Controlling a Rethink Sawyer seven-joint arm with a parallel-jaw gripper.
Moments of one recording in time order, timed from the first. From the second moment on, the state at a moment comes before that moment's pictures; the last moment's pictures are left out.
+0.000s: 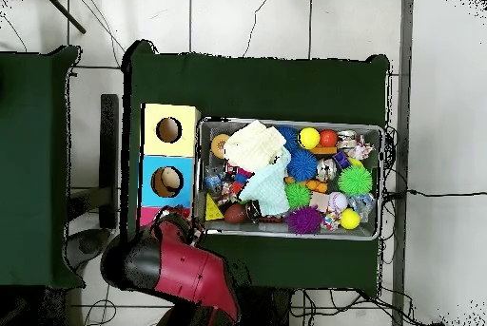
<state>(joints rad) 0.34 -0.73 -0.36 2.02 0.42 0.26 1.97</state>
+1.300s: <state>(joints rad) 0.38 -0.68 -0.36 2.02 0.42 0.26 1.97</state>
